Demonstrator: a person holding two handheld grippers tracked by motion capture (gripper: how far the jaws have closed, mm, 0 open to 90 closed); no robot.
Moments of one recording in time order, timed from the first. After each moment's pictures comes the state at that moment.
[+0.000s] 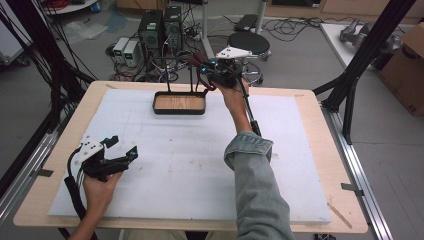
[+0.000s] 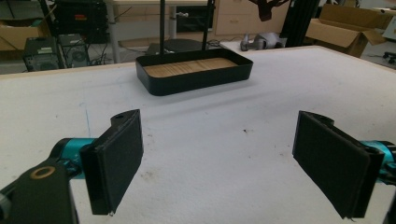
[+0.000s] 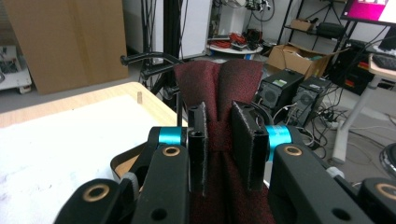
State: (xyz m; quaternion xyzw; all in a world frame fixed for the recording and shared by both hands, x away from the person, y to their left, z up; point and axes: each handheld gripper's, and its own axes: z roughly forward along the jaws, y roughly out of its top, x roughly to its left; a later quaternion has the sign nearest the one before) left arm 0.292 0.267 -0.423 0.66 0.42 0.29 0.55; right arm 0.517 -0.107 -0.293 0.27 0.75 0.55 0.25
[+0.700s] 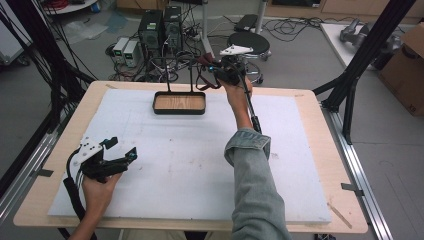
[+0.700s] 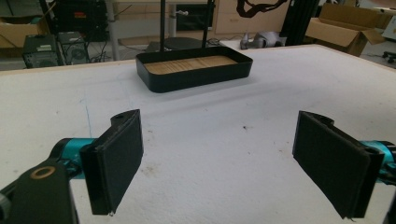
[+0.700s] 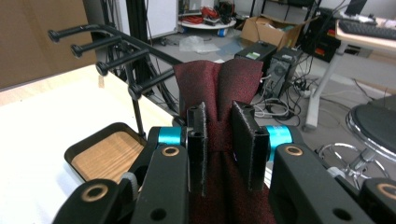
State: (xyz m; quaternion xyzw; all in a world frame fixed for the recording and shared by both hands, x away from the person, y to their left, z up) left arm 0.290 0.268 -0.424 0.66 0.42 0.29 0.55; right arm 0.540 -0.119 -0.303 0.33 0.75 0.50 0.26
